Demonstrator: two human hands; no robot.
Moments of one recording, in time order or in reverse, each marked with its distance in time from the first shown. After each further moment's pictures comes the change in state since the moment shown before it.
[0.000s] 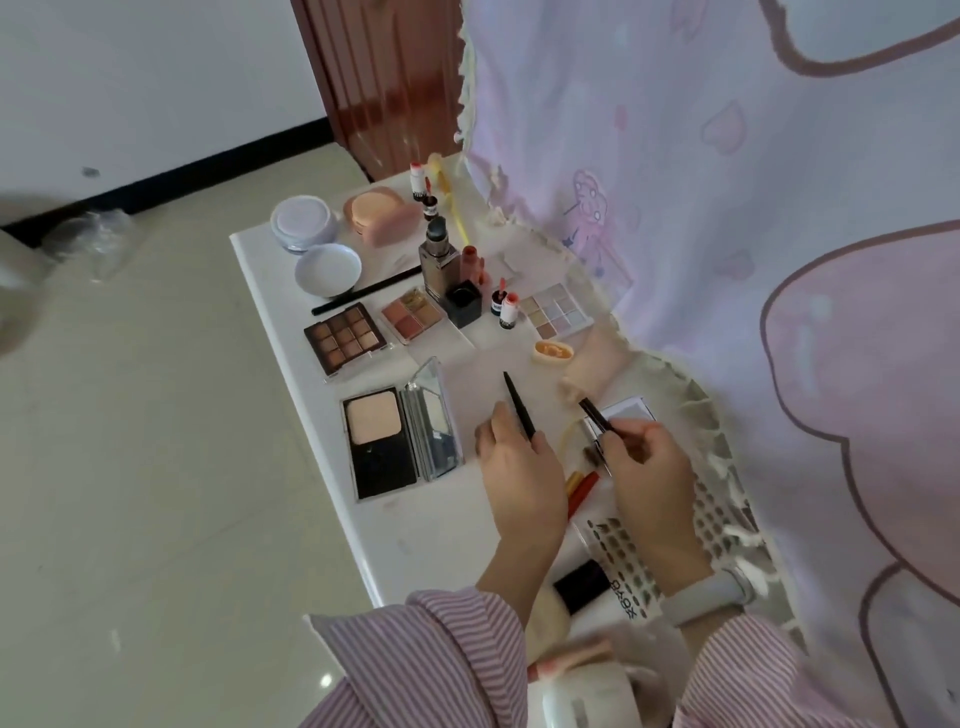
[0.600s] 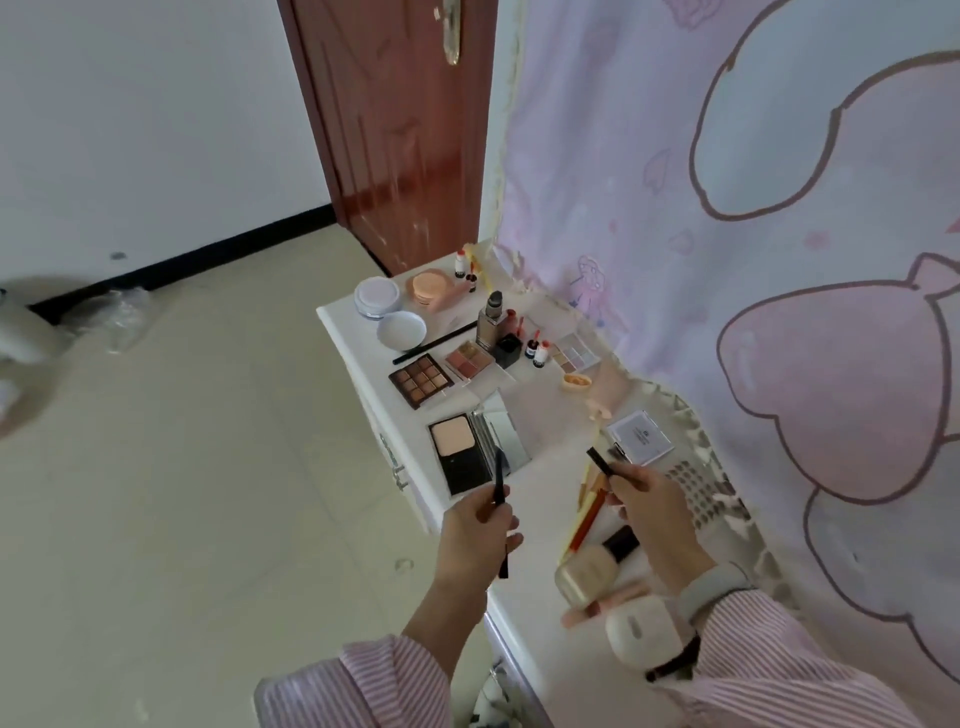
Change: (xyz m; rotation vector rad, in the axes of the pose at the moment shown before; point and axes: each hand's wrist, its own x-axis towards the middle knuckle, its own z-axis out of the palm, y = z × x) left_hand -0.052 -0.028 -0.178 -0.497 -0.386 -0.239; right_hand -0.090 -0.058 0.002 0.031 -0.078 0.221
